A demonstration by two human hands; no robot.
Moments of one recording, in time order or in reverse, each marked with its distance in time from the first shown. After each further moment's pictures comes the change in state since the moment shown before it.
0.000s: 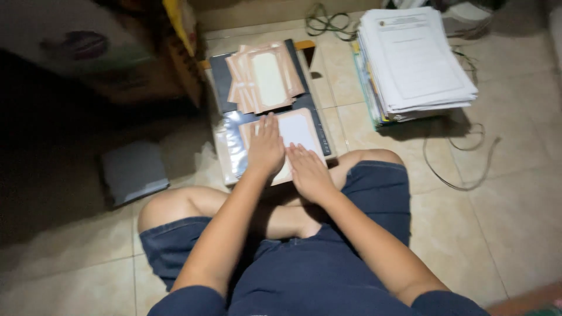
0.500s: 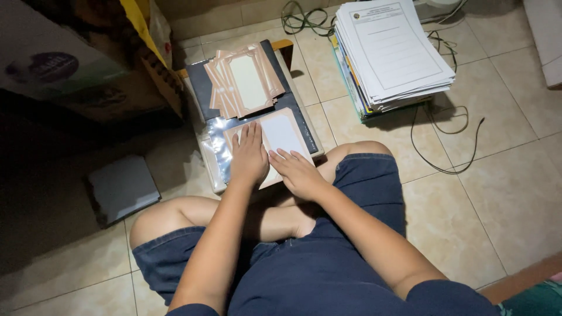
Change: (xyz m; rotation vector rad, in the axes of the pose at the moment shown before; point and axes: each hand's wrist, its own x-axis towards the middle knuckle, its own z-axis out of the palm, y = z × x) left_hand -0.015 -0.003 -0.007 -0.031 -0.053 -0.021; right_hand -0.004 0.011 -0.012 0.094 -0.074 -0.155
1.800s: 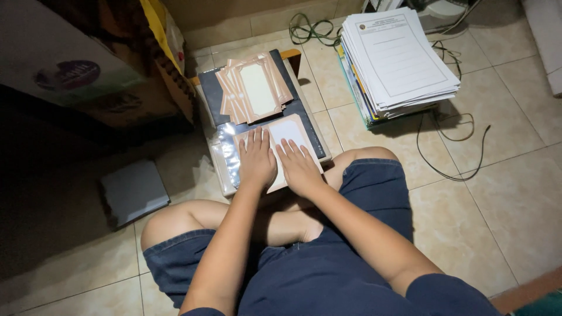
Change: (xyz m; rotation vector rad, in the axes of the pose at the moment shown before) left_hand 0.003 -0.007 0.015 -0.021 0.069 -0.049; right_hand 0.030 -0.026 -0.009 -0.070 0.073 0.235
